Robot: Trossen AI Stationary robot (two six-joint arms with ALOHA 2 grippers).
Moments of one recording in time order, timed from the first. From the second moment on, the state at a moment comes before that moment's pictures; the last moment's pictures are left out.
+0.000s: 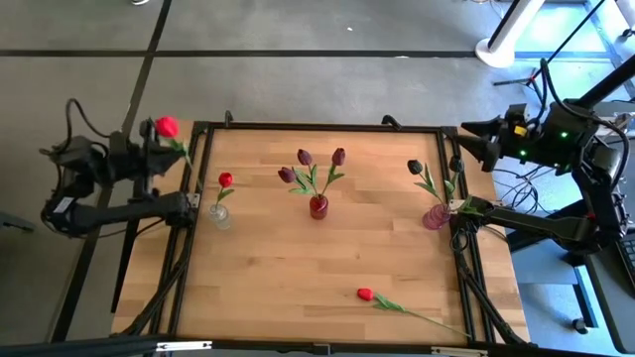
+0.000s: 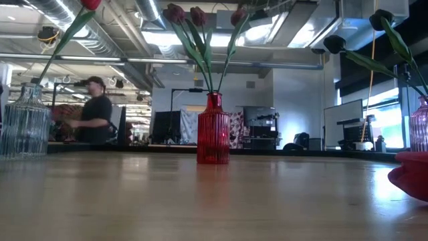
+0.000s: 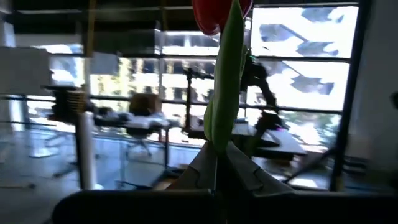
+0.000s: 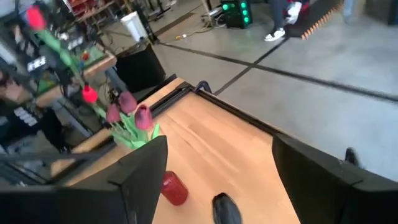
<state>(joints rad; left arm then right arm) 0.29 0.22 0.94 -0.54 0.02 -0.05 -0.60 0.70 1.45 -1.05 -0.12 0.32</state>
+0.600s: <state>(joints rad) 0.29 0.11 0.76 -0.57 0.11 0.01 -0.60 0.76 1.45 -0.91 -0.14 0.55</state>
